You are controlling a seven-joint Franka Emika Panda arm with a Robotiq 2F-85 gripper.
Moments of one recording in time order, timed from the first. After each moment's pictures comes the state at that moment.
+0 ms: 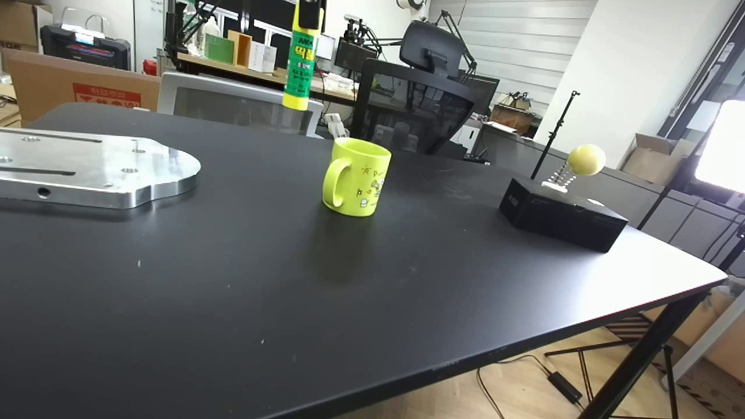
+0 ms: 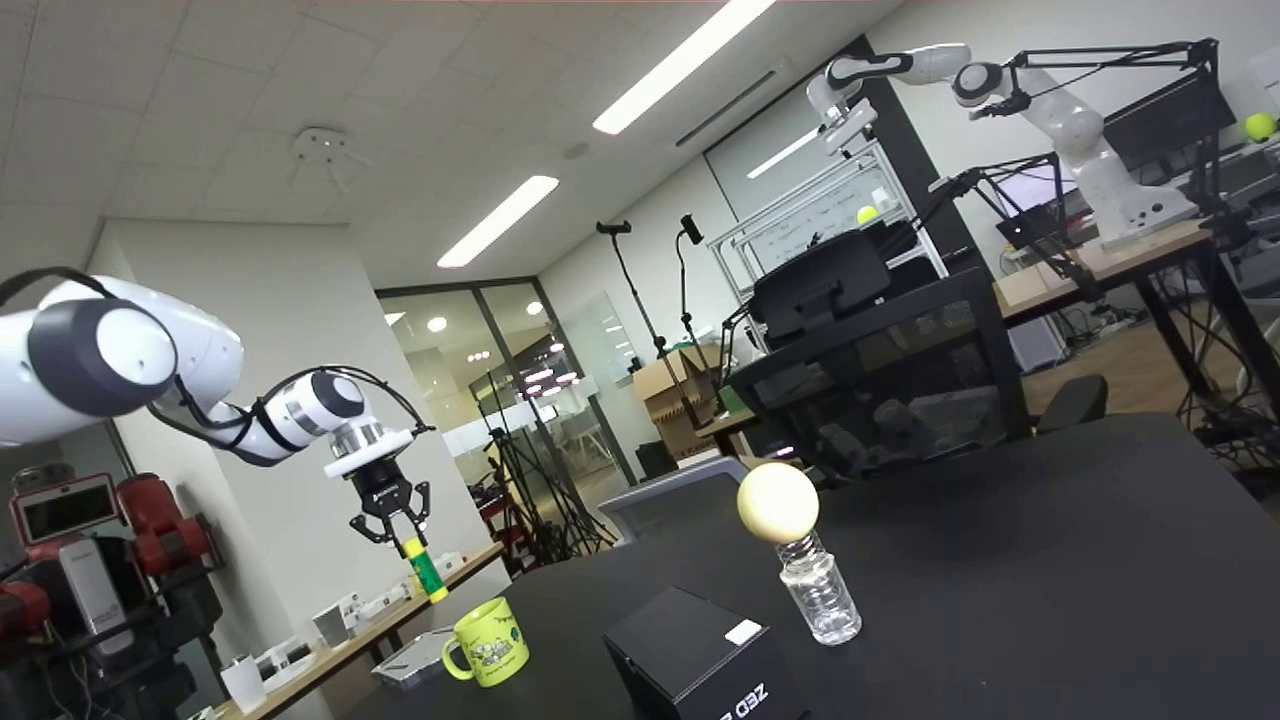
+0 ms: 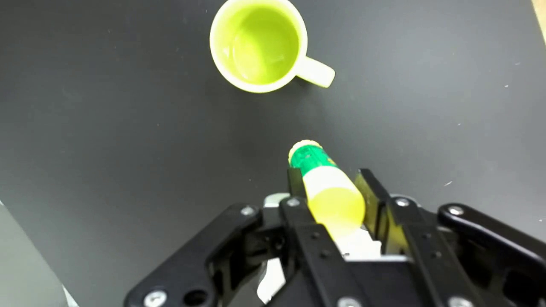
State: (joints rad) arm 0.51 0.85 0.23 -1.02 -0.26 1.78 -0.38
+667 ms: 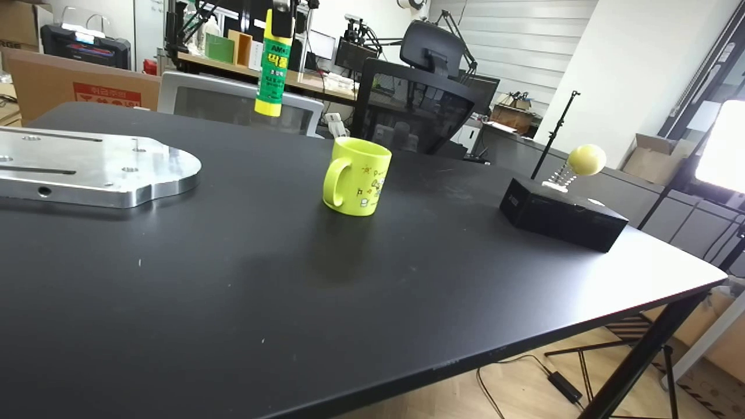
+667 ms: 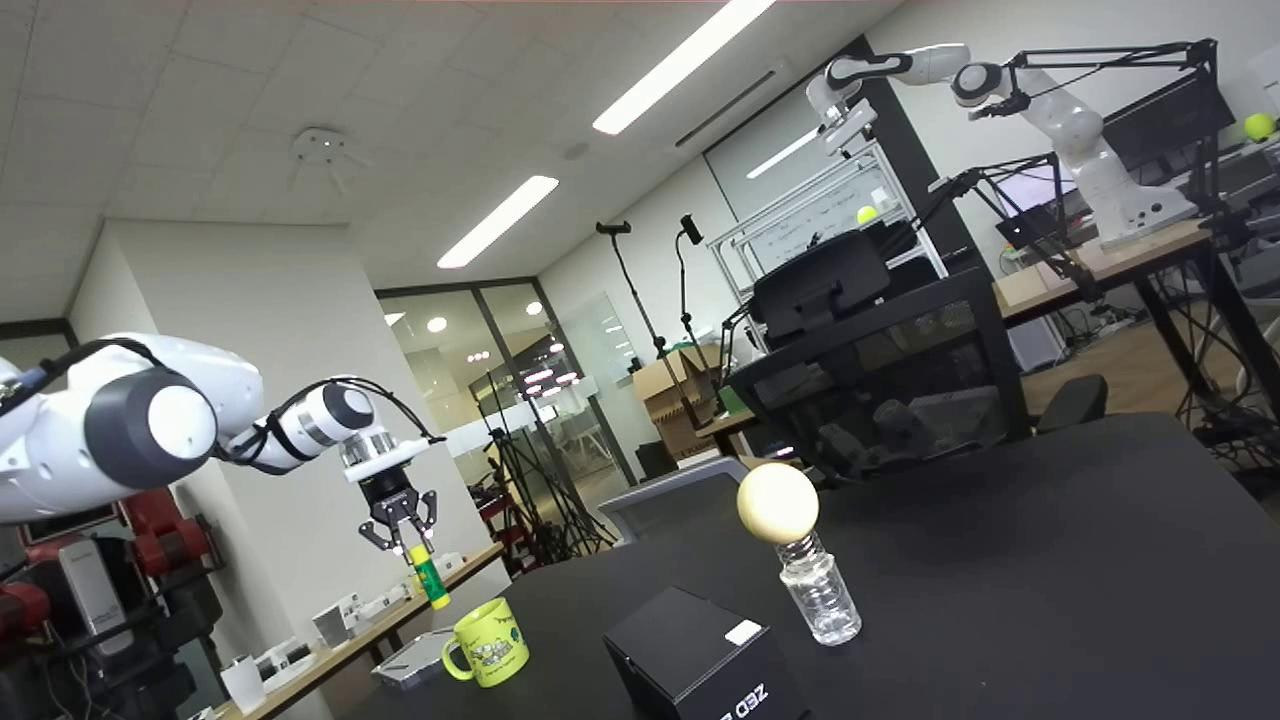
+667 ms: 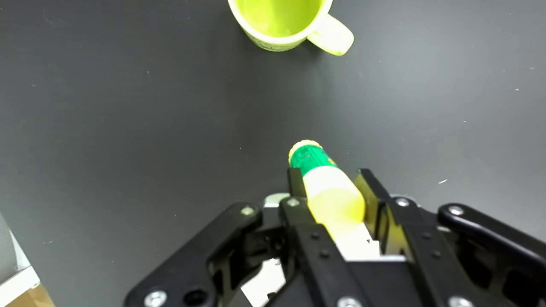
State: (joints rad) arm 0.55 1.05 0.23 -0.69 -0.25 1.67 -0.55
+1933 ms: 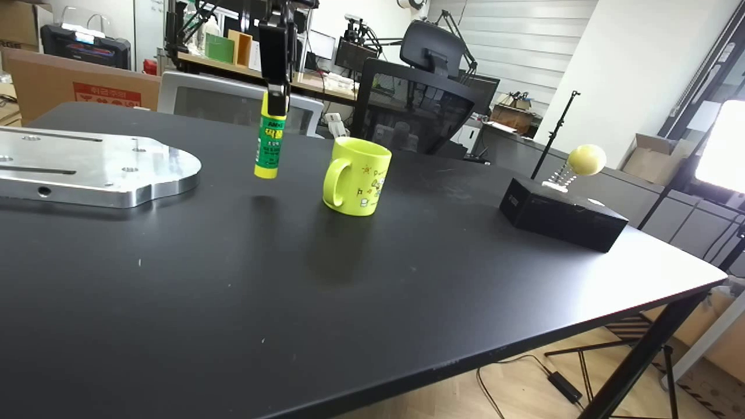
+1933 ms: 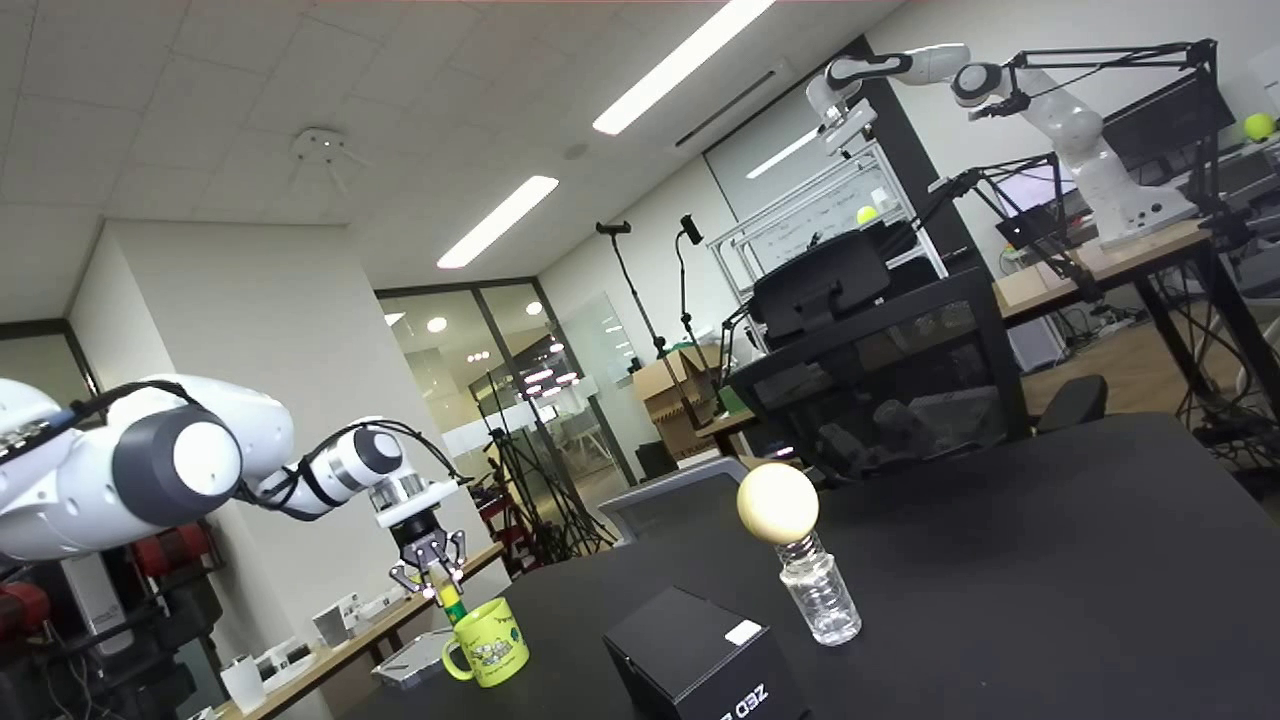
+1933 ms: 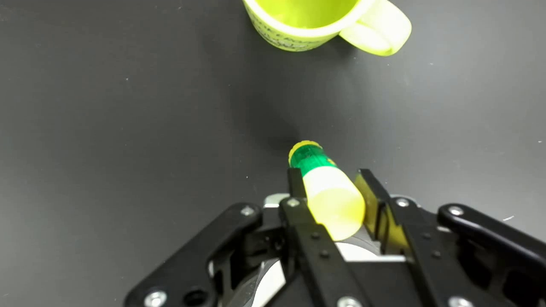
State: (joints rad) arm 0.55 1.18 0.20 -0.68 -0.26 1.78 -0.56
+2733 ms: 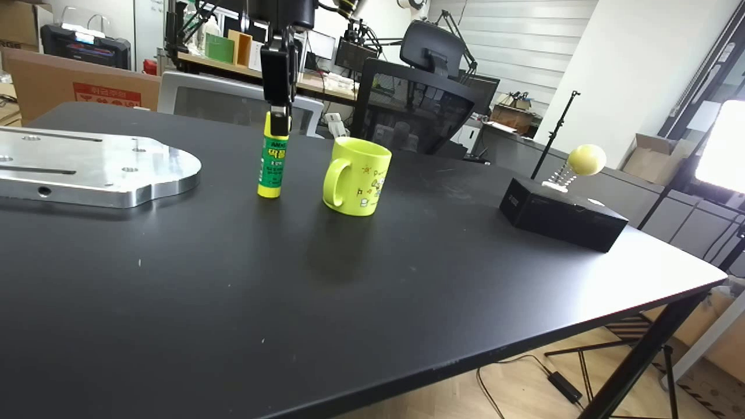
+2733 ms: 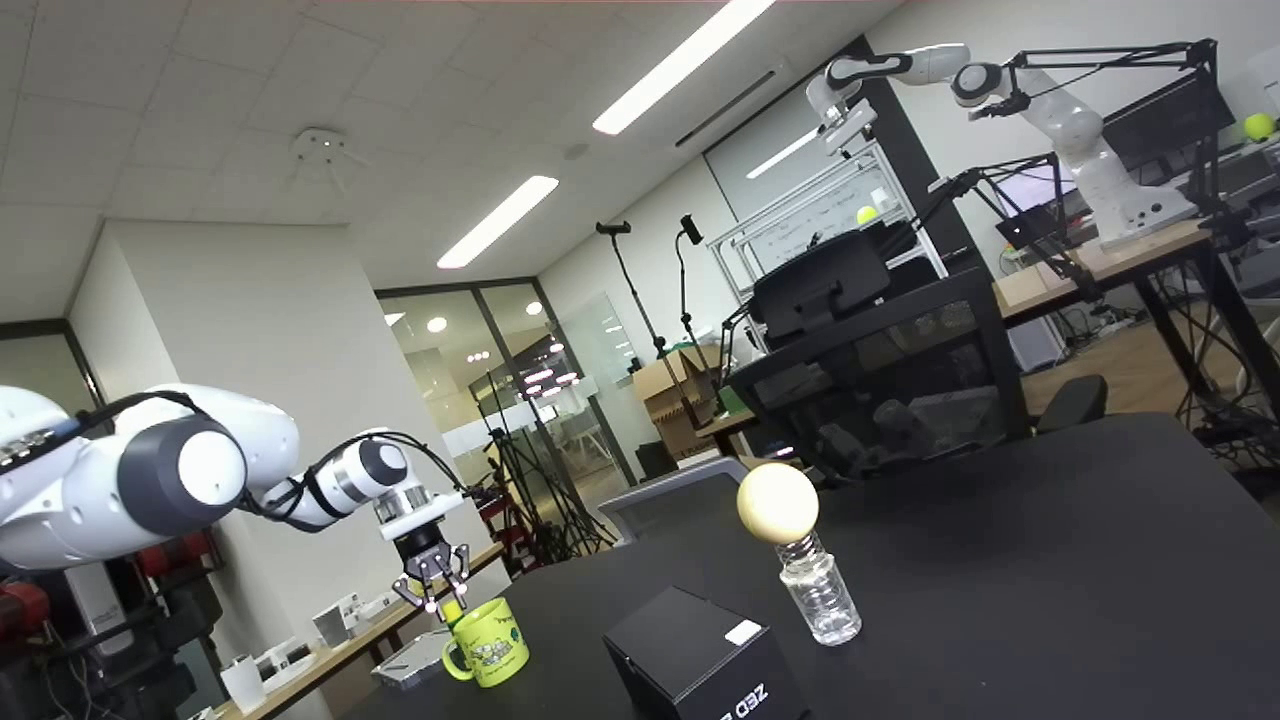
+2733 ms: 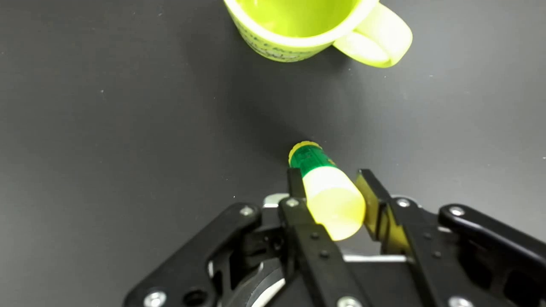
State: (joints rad) arm 0.55 1.21 0.20 -0.68 -0.26 1.78 -0.56
